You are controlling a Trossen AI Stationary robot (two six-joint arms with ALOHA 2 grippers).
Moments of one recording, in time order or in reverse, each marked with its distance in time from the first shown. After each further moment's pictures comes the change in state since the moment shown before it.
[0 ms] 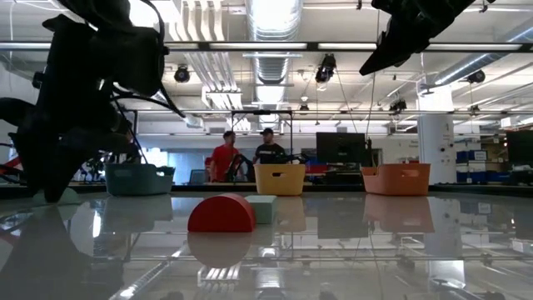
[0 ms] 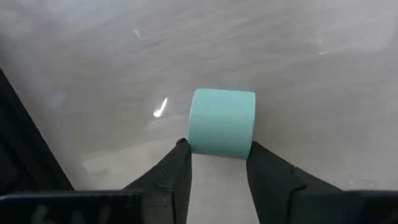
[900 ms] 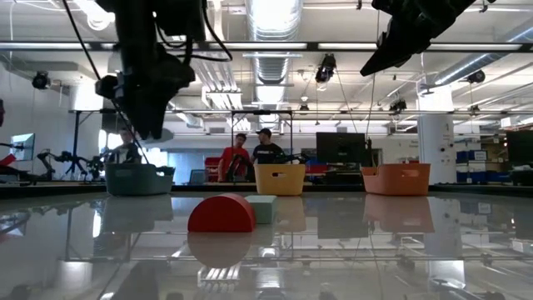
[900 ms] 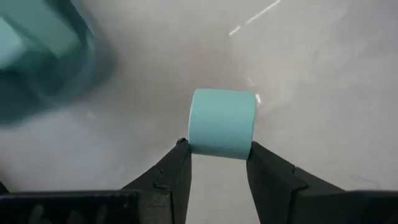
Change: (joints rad) left arm 0.305 -0.133 0.256 -0.014 -0.145 0.544; right arm 0.000 0.000 0.000 -0.008 -0.001 0.002
